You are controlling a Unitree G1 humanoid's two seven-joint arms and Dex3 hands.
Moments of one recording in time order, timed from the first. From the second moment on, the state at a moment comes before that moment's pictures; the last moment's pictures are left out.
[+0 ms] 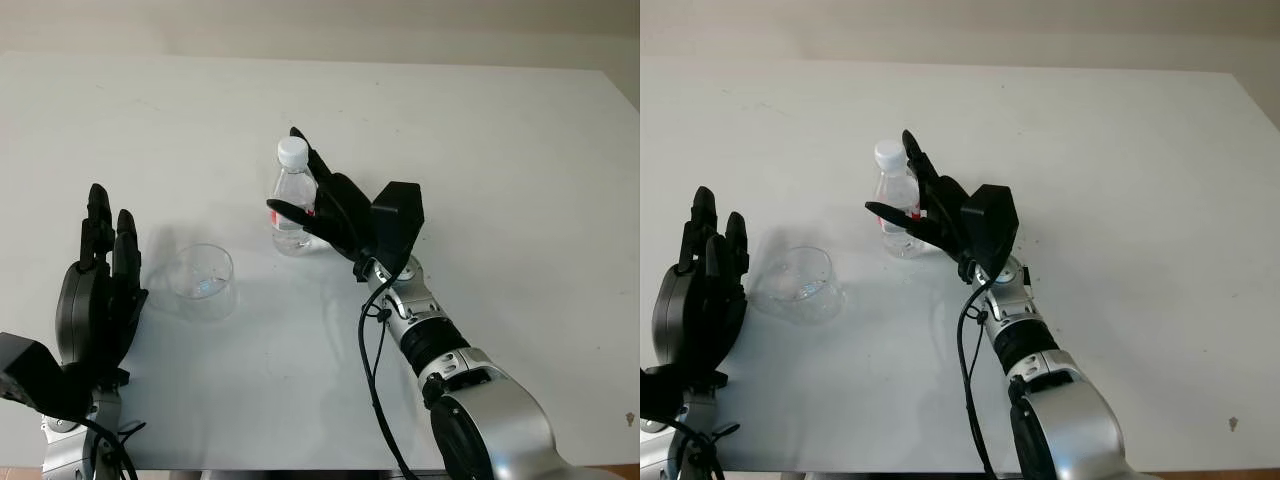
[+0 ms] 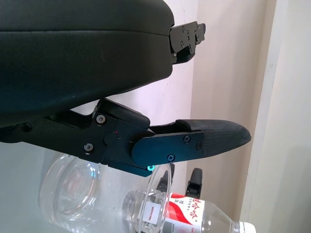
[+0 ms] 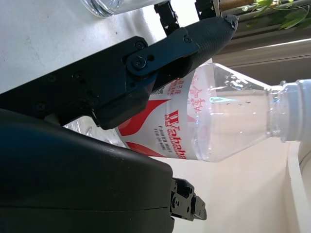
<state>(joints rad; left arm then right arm) 0.00 0.19 0.33 0.03 -0.34 -0.20 -0.26 -0.83 0.05 0.00 1.03 0.09 -0.32 0.41</state>
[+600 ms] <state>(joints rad) -0.01 0.19 0.33 0.05 -0.34 -0.22 -0.26 -0.84 0.06 -0.01 1.05 0.08 -0.38 0.44</state>
